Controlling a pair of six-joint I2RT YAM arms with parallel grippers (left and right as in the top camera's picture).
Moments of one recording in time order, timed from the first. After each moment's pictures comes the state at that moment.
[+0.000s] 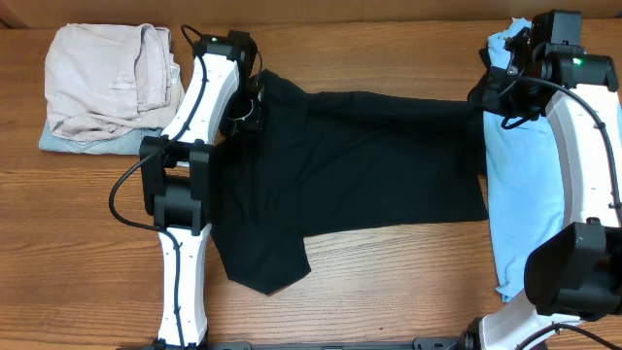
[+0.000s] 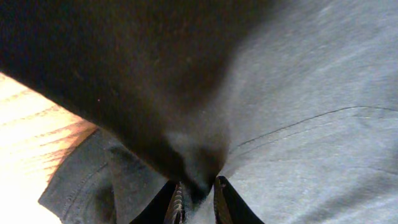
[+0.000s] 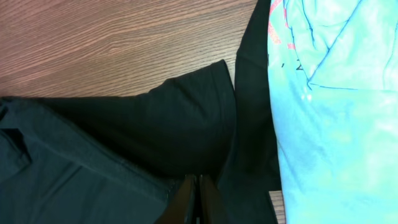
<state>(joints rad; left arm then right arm) -0.17 2.47 2.21 -1.43 0.07 -0.08 -0.13 1.82 1.73 -1.06 -0.14 0.15</state>
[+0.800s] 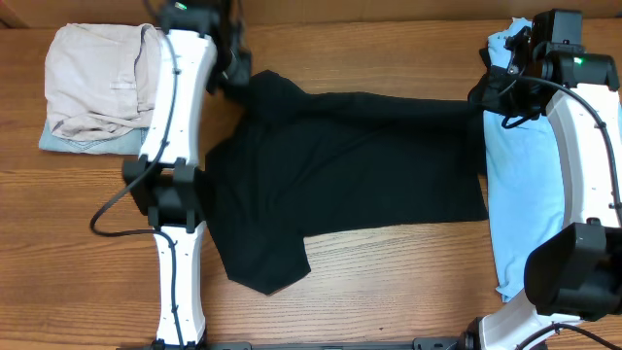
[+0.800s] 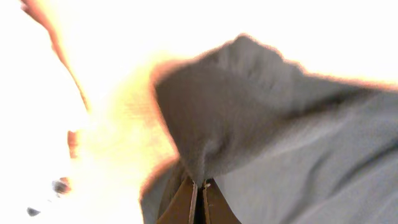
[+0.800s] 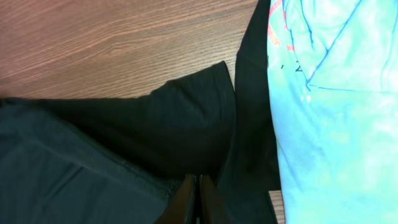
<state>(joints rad) -0.11 2.49 2.79 -1.56 0.05 -0.08 -0.13 1.82 1.75 -1.07 -0.14 0.15</state>
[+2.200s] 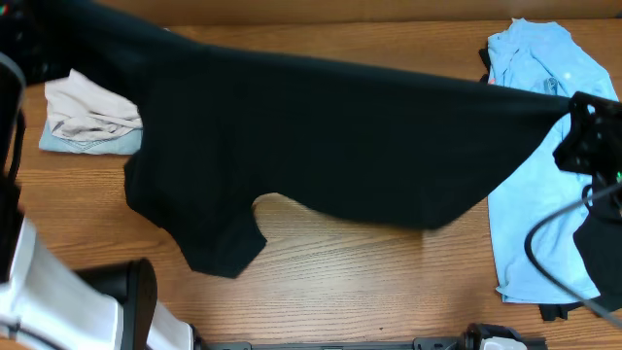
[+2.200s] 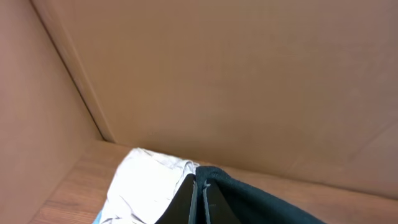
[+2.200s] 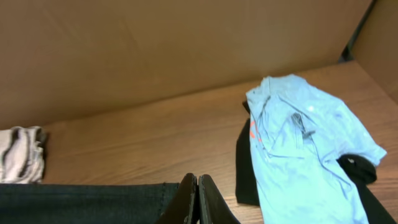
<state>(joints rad) 0.15 1.84 3.13 -1.54 -0.03 -0.11 -0.13 1.17 1.88 -1.22 -0.11 0.15</state>
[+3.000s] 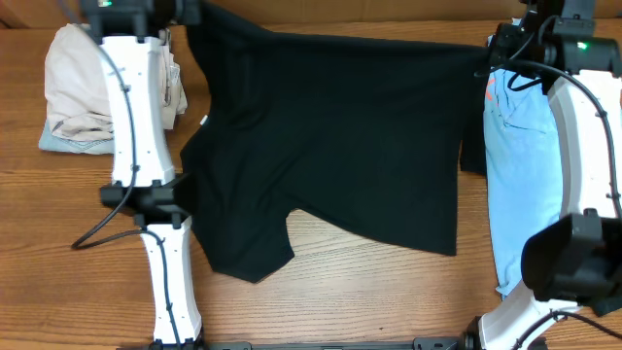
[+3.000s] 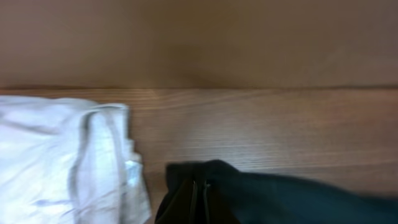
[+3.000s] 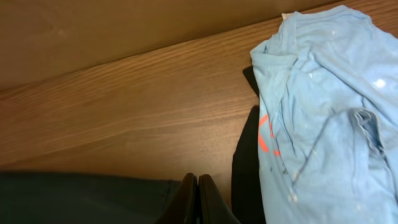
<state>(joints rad) -0.02 2.52 3.10 -1.36 0.04 -0.05 -0.12 1.89 1.88 -0.83 -0.08 0.15</state>
